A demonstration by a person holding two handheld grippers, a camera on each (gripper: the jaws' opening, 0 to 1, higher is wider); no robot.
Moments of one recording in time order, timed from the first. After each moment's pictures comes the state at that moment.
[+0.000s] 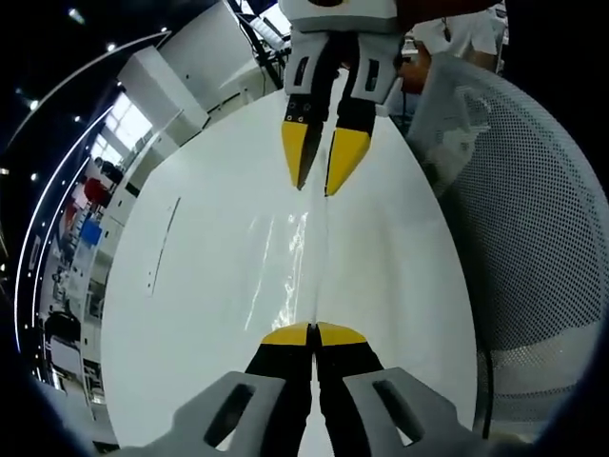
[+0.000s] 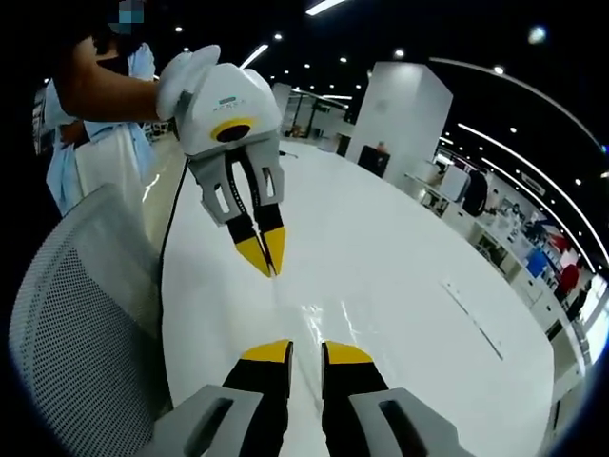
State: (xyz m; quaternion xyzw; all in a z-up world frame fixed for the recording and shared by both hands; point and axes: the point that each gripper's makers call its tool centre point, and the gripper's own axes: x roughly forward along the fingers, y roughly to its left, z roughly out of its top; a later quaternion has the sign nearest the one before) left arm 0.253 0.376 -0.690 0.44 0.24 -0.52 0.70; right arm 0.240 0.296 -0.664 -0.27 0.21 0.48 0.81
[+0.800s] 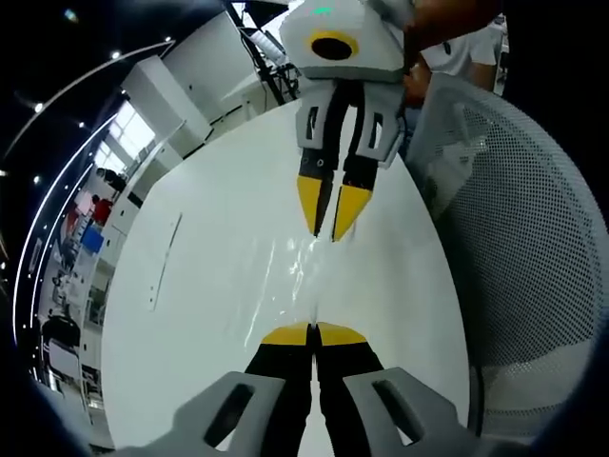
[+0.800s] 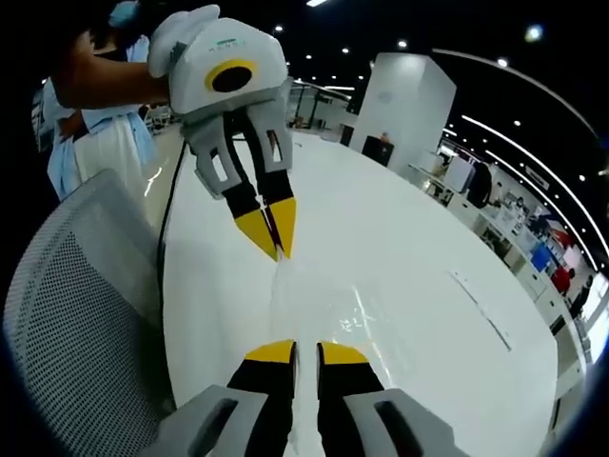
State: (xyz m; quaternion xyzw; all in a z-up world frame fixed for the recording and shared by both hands) left arm 0.246 0.357 -0.675 0.42 0.22 -0.53 0.71; right arm 0.234 0.294 -0.688 -0.28 0.23 0.48 0.80
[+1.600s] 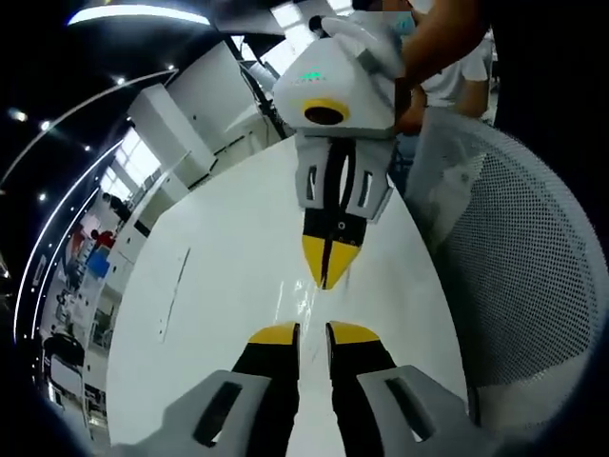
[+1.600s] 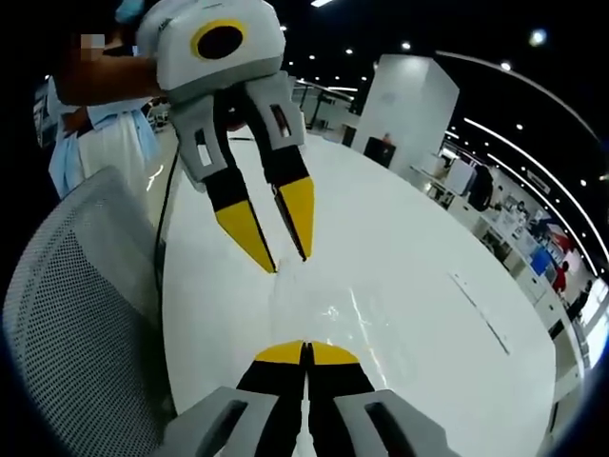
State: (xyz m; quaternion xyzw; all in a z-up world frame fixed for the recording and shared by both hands) left arm 0.232 0.325 -0.646 0.40 0.16 -0.55 0.72; right arm 0.235 0.296 -0.685 -0.28 0.23 0.48 0.80
